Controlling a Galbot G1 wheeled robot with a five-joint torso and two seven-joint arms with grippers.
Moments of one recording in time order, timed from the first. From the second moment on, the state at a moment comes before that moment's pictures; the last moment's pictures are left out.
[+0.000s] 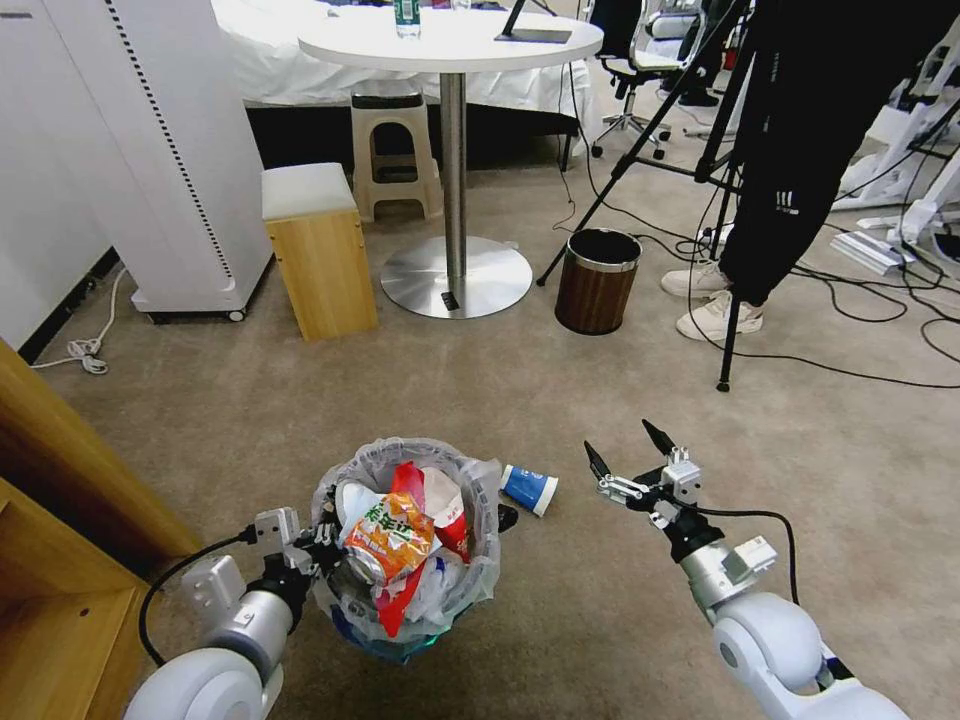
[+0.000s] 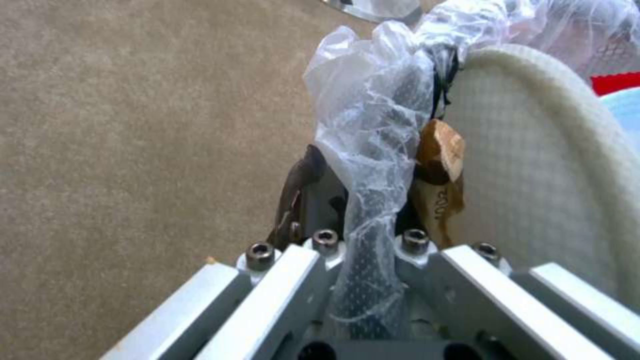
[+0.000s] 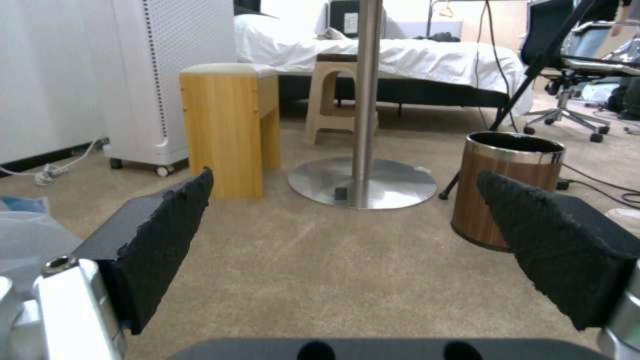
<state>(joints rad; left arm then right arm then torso) 1.64 -1.33 -0.60 -2.28 -0.68 0.52 -0.21 -1.37 0.99 0.34 1.85 0.47 0.28 -0.07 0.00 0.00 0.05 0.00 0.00</state>
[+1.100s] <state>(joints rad) 1.68 -1.33 -0.77 -2.30 -0.72 0.51 -0.20 -1.33 1.00 0.32 1.80 0.48 0.30 -0.08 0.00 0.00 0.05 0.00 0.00</state>
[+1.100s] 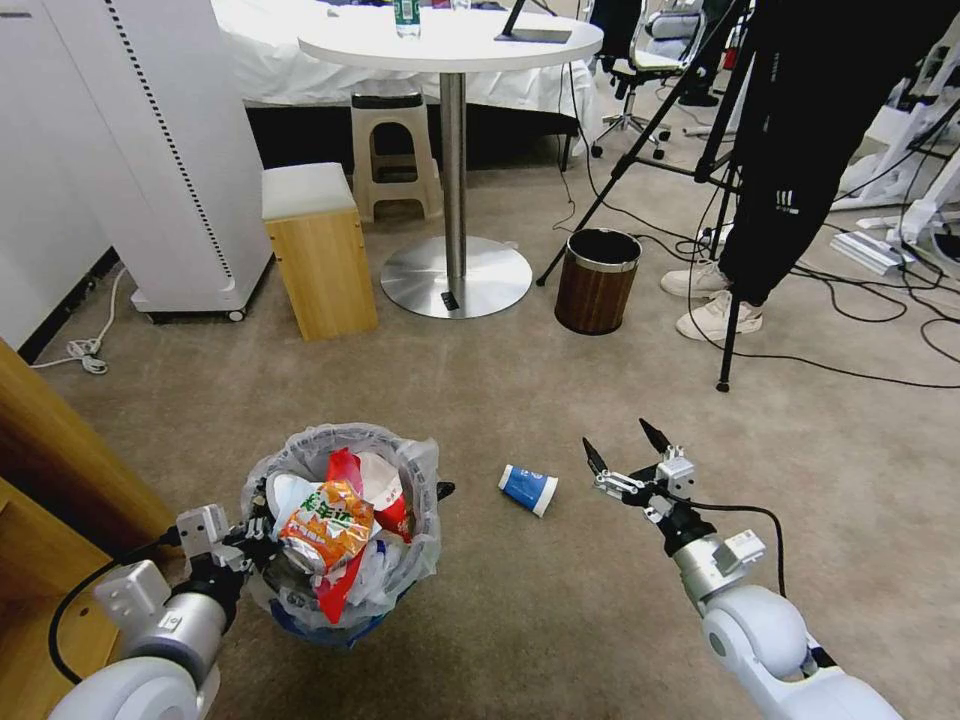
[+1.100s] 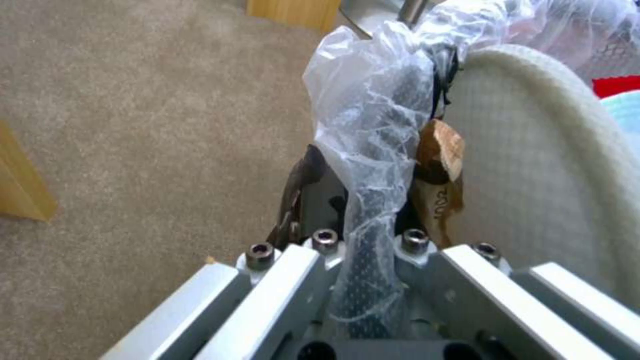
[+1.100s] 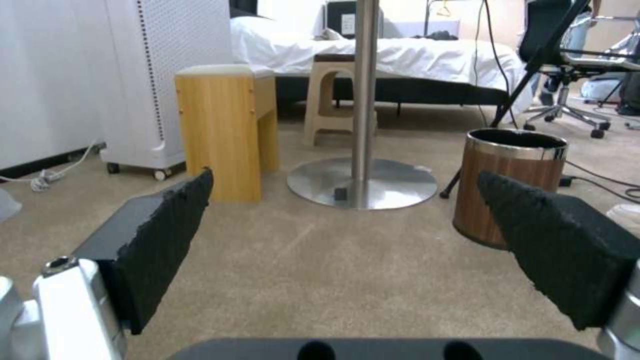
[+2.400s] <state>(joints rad) 1.67 -1.33 -0.77 -2.30 -0.71 0.50 -0.20 -1.33 1.02 0.33 1.79 0.47 0.29 -0.10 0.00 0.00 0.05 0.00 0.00</state>
